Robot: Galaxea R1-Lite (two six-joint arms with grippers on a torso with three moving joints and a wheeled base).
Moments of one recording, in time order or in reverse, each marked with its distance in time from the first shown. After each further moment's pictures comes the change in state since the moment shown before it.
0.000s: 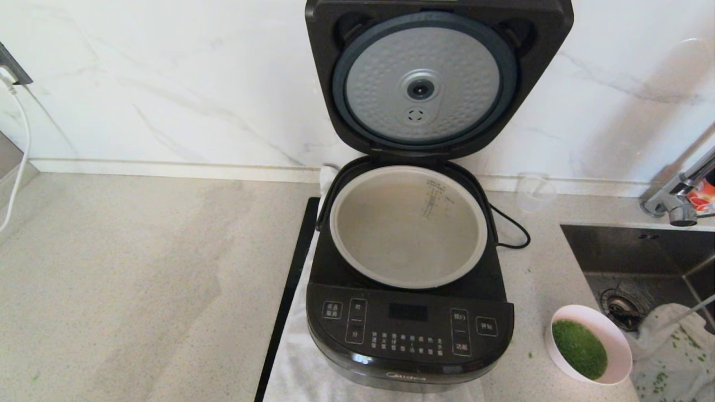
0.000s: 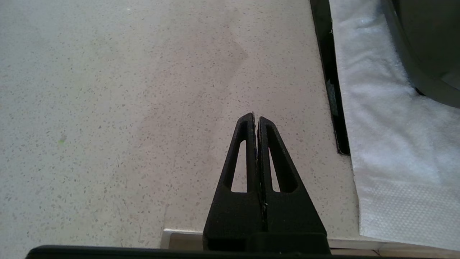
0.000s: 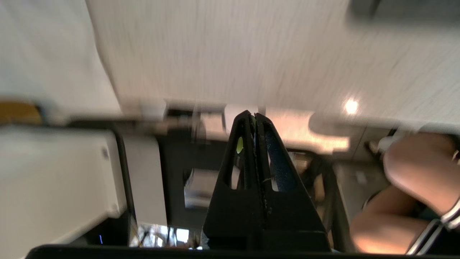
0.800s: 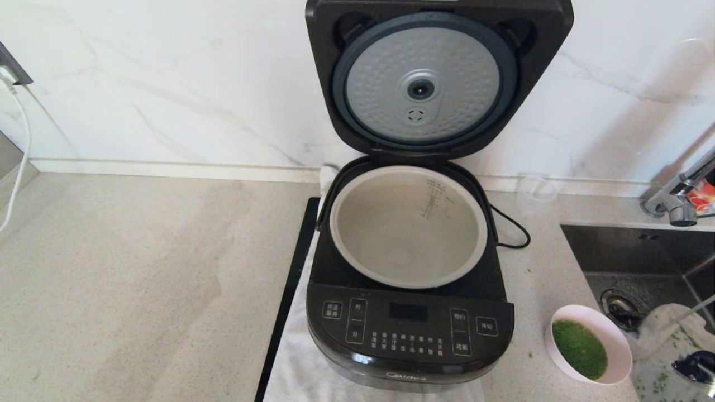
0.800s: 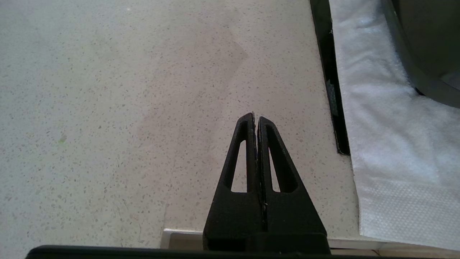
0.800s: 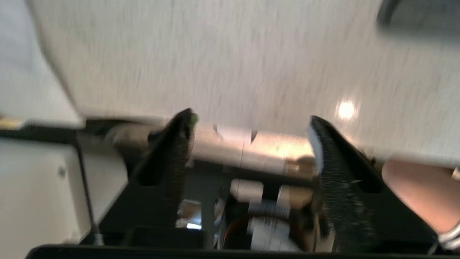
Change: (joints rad) left arm 0.000 0.000 0.000 0.000 0.000 0.000; right arm 0.008 0.156 0.275 -0.422 -0.008 -0.048
